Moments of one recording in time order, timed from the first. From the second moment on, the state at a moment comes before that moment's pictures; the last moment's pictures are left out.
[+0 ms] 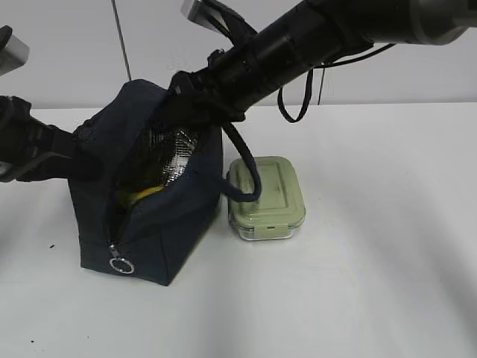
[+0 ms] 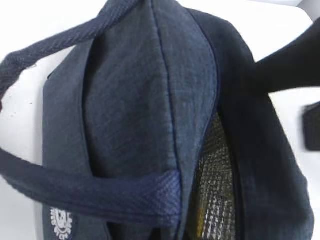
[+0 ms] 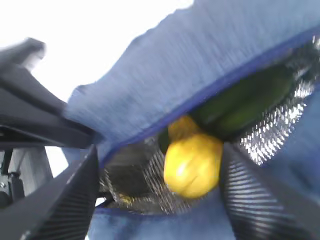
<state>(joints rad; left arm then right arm) -0.11 1.40 -0.83 -0.93 0.68 0.85 0.39 2.02 -1.70 1.00 0.93 -0.82</state>
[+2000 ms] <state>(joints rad) -0.11 1.40 -0.83 -0.94 0.69 0.85 0.00 2.22 -1.52 0.99 1.10 -0.76</state>
